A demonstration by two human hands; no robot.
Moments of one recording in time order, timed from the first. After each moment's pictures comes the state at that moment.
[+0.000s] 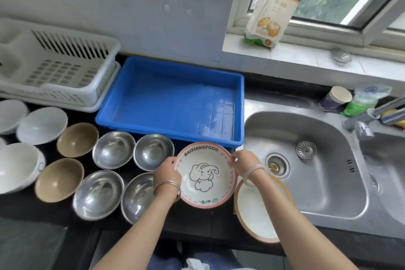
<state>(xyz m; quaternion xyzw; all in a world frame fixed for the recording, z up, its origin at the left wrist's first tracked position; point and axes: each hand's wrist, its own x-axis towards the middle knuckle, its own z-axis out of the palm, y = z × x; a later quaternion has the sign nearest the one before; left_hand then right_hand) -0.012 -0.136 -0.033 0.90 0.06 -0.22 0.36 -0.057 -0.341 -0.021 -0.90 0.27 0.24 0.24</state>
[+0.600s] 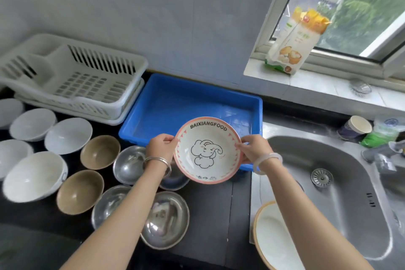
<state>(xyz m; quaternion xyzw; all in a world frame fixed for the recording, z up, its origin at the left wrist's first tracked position) 0.097 -0.102 0.019 0.85 0.11 -0.14 0.50 0.026 -0.332 0.037 -0.83 0.33 0.11 0.43</state>
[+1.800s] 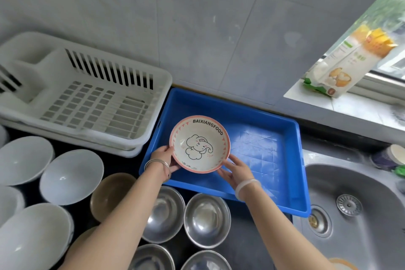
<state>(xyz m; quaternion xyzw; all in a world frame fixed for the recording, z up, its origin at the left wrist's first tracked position) 0.254 -0.052 -0.063 0.56 0.30 -0.33 0.70 0.152 -0.230 -0.059 -0.43 0.44 0.03 0.79</state>
